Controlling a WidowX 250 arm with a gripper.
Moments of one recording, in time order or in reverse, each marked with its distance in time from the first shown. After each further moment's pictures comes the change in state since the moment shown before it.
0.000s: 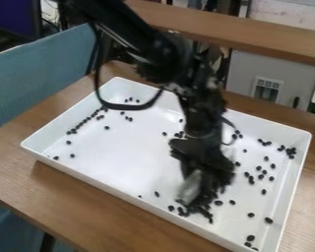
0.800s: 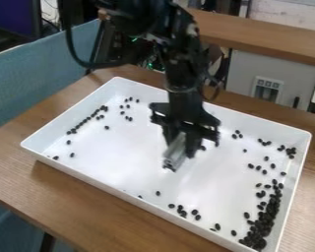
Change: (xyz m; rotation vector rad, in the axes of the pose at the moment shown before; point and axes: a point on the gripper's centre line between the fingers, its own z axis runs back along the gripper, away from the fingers) arm 0.014 0.065 0.061 0.086 -0.032 0.207
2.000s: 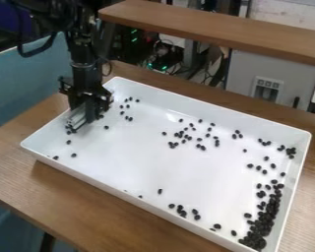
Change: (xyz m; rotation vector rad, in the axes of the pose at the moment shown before) arm 0.020 0.204 -0.024 0.208 0.111 0.073
